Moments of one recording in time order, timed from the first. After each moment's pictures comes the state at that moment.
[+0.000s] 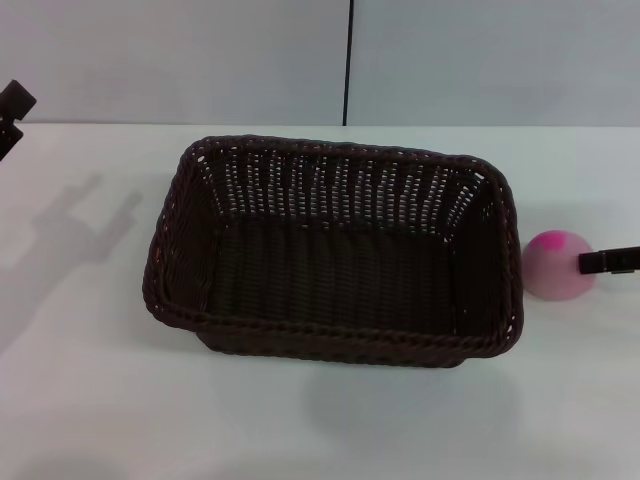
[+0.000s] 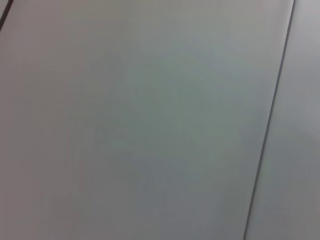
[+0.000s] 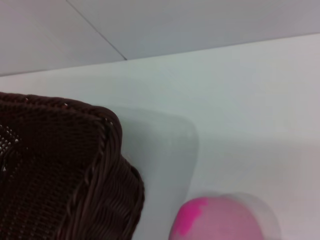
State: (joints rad) left arm -0.07 -2.07 0.96 0.67 0.99 1.51 -1.14; right arm 0.48 2.04 -0.63 -0.98 -2.44 -1.56 2.25
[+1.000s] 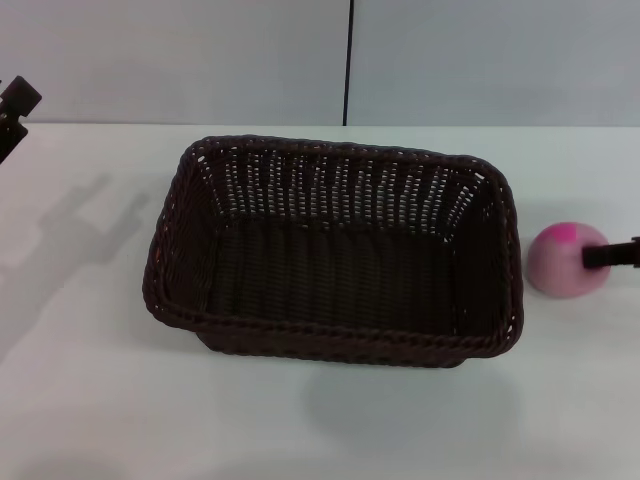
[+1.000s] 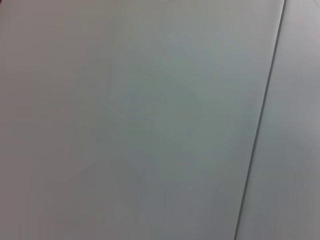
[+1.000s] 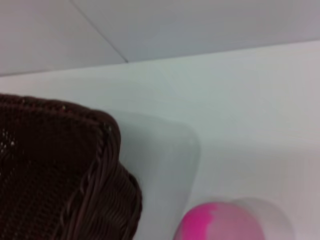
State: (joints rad) left arm -0.08 -2.07 0.96 0.66 0.99 1.53 -1.14; right arm 0.49 2.04 -0.62 -0.94 -2.43 -1.51 2.21
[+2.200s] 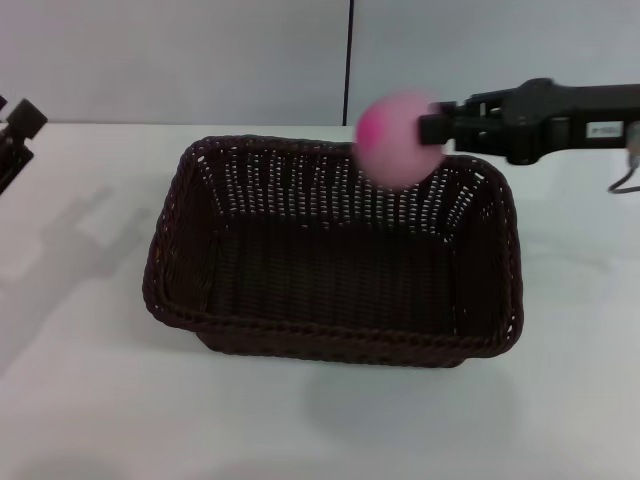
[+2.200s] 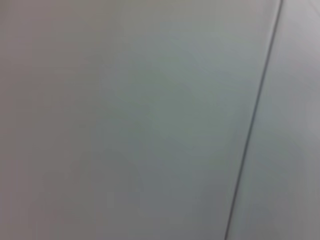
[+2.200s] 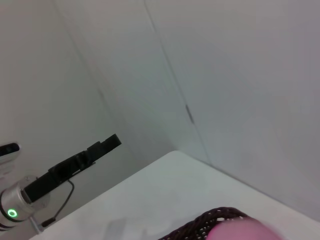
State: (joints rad) left arm -0.08 -2.07 0.96 0.59 0.99 1.59 -1.09; right arm 0.49 2.07 -1.02 -1.17 -1.80 -1.56 2.04
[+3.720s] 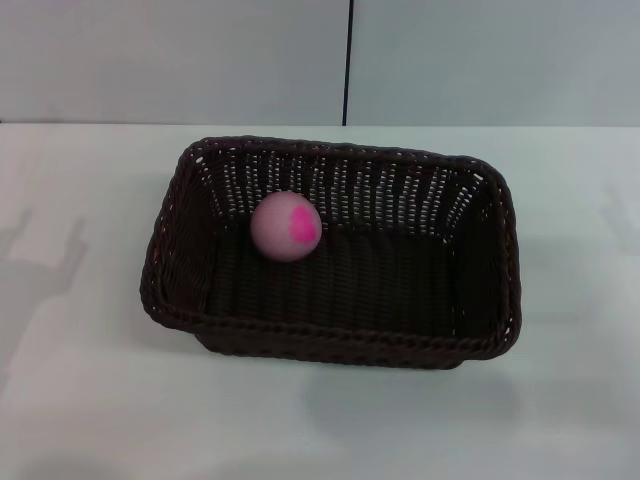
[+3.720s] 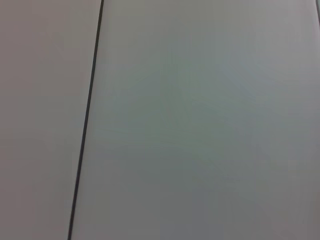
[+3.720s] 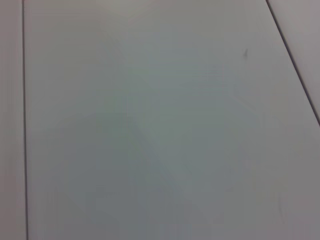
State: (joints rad) left arm -0.18 -2.07 0.59 0.04 0.98 1.79 -0.40; right arm 0.34 2.09 -0.65 0.09 -0.83 -1.76 0.39
